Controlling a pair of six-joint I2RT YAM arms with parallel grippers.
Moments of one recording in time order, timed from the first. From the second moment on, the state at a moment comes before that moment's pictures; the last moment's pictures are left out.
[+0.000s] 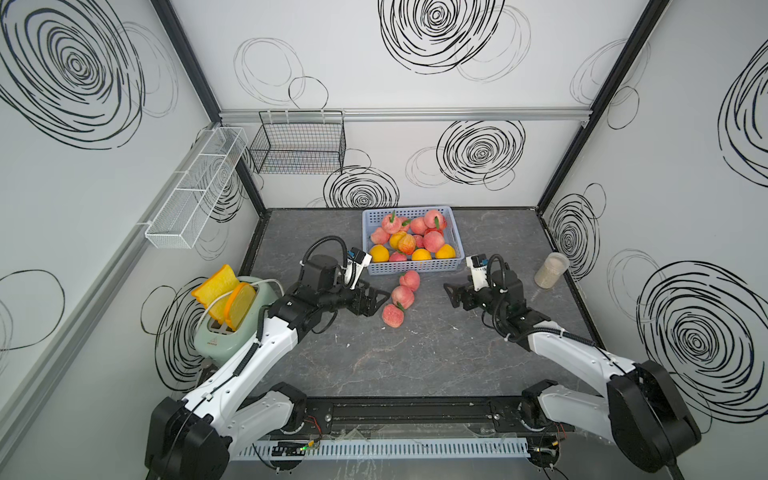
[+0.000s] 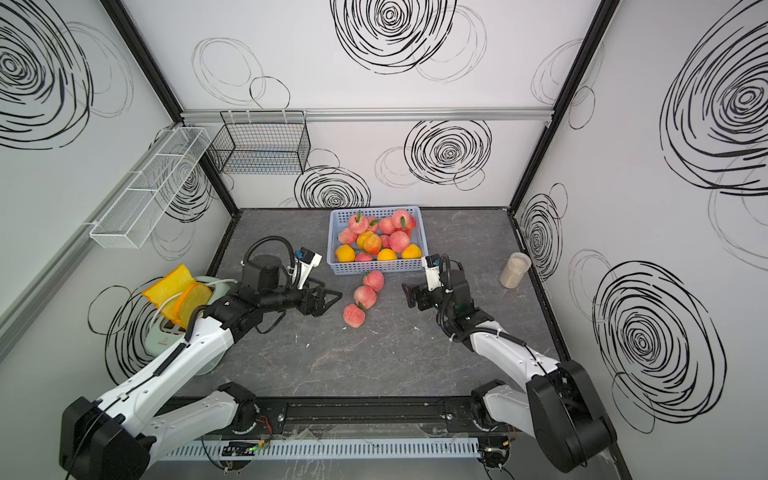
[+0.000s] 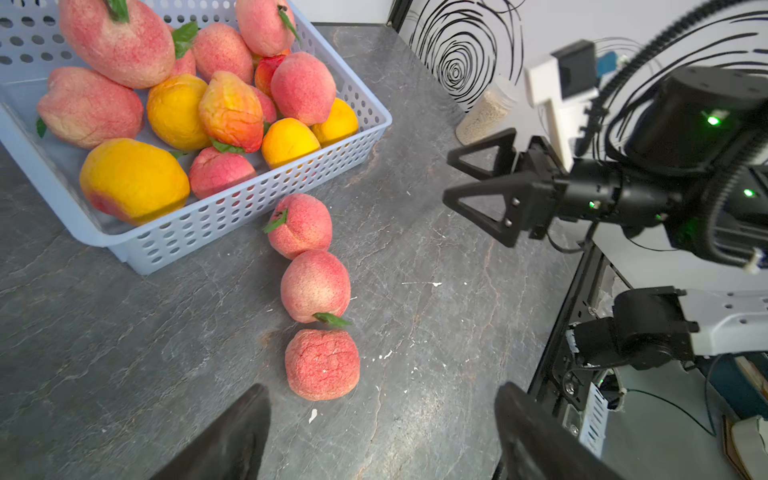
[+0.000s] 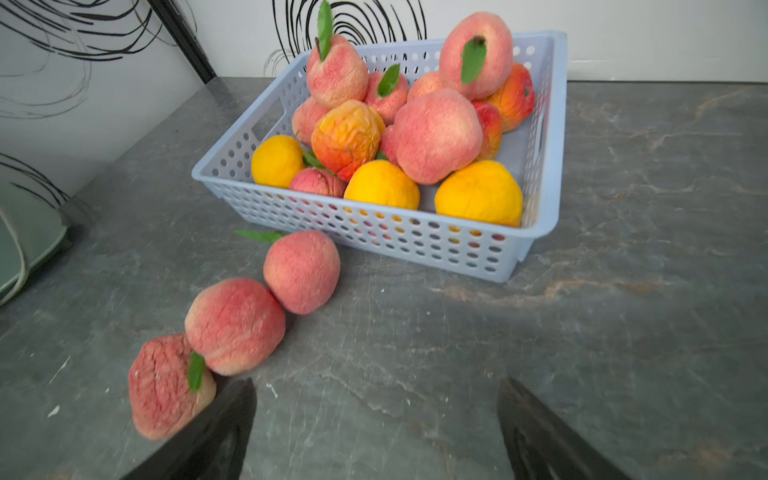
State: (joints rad) left arm -0.39 1.07 0.79 -0.34 0.50 -0.18; right arm 0.42 1.11 0.42 0.25 -0.17 0.19
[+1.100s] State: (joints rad) left arm -0.66 1.46 0.79 -0.24 0.08 -0.32; right arm 0.67 0.79 0.14 0.42 -0.16 0.19
